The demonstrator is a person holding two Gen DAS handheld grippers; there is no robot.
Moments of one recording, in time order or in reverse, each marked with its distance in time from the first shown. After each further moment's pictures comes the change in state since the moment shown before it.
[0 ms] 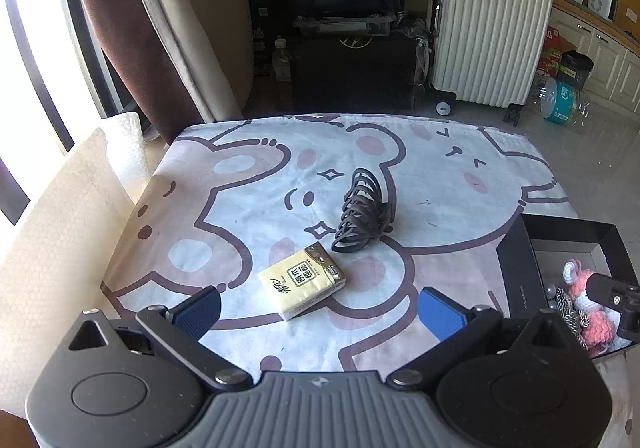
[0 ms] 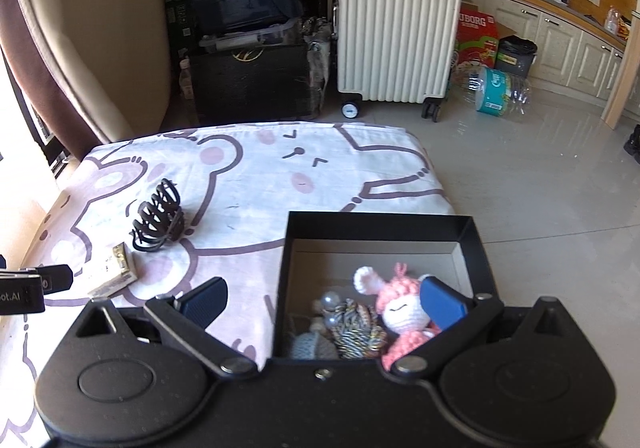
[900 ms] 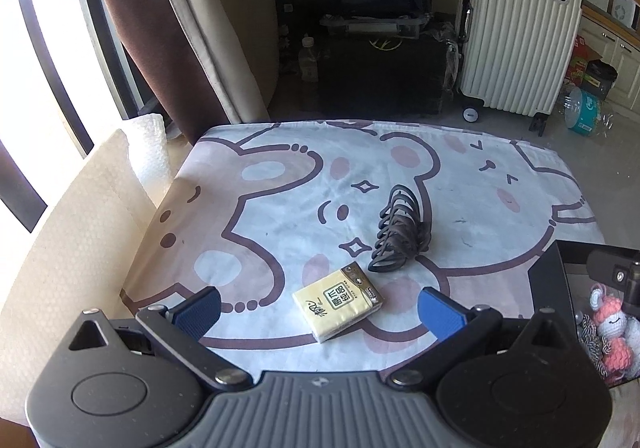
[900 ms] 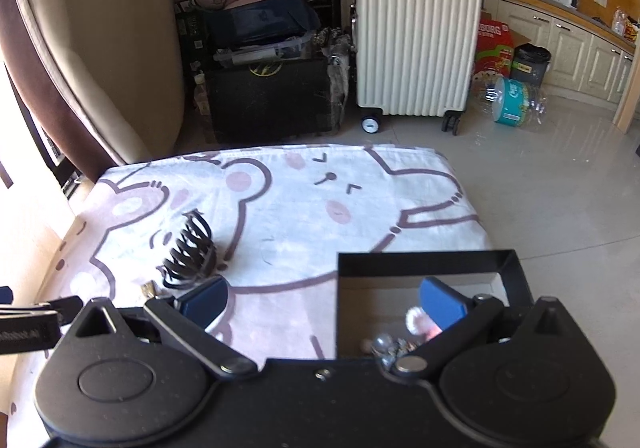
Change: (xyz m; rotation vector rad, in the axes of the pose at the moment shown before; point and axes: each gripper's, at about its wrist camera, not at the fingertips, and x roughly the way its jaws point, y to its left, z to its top) left arm 0.015 0.021 0.028 -0.041 0.022 0.044; right arm 0.013 0.037 0.037 0.013 -0.020 0.033
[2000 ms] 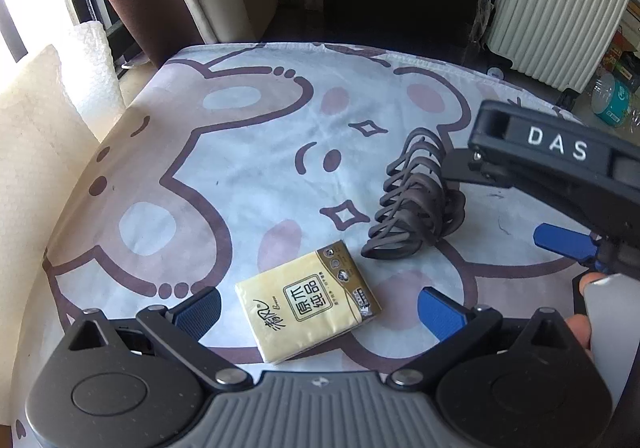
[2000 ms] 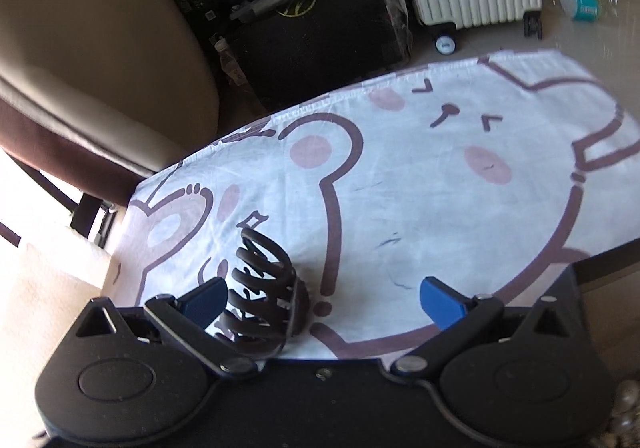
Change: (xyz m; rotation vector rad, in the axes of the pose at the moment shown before) left arm 0.121 -0.016 -0.007 -0.082 0.163 -0.021; right arm 0.170 0.052 0.014 0.265 0.152 0.259
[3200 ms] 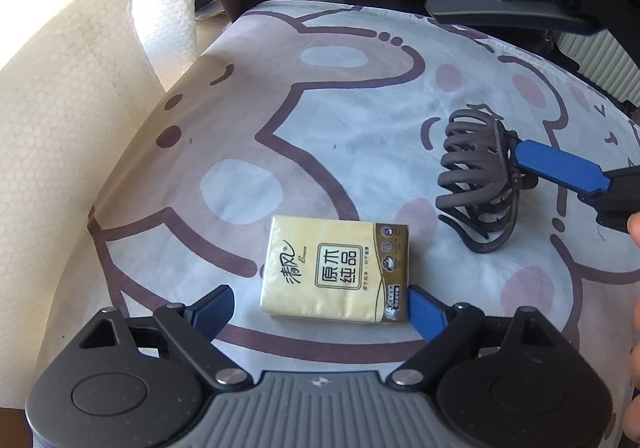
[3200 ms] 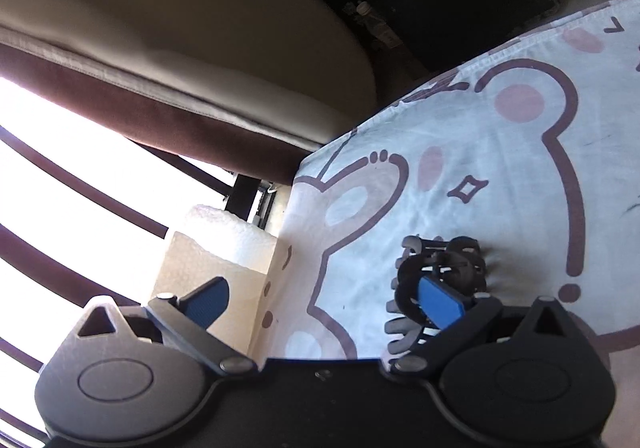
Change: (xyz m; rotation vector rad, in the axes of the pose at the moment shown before) left arm 0.025 0.075 -0.004 -0.109 0.077 0.091; right arm 0.033 0.070 -0.007 0.022 0.090 0.489
